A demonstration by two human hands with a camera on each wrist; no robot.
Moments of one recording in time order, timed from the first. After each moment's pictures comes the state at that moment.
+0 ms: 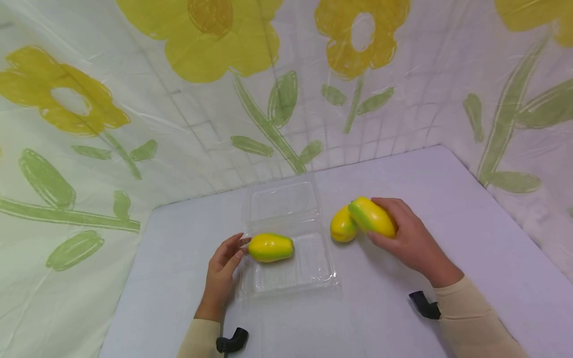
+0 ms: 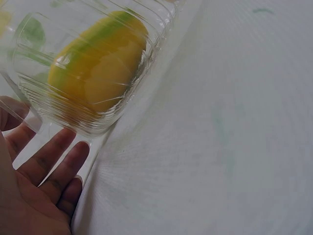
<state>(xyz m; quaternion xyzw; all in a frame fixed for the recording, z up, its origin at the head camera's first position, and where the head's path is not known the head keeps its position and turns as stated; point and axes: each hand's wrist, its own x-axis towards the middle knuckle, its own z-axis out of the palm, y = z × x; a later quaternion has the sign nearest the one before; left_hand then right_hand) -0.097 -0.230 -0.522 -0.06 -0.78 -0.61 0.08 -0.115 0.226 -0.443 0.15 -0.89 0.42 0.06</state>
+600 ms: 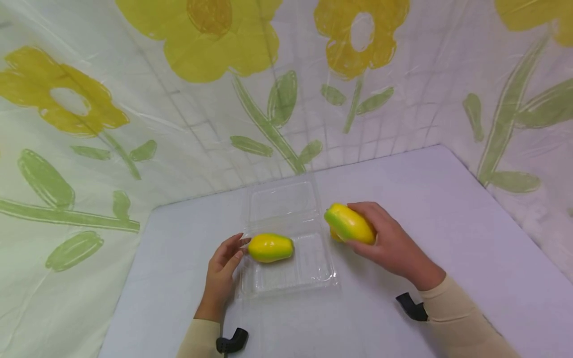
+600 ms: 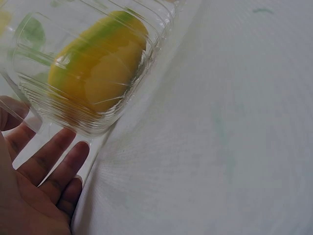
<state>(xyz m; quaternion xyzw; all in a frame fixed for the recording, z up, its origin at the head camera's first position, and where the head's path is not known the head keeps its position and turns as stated) -0.097 -0.231 -0.522 -0.06 -0.78 -0.62 0.09 -0.112 0.192 -0.434 0.23 -0.86 0.45 0.06</state>
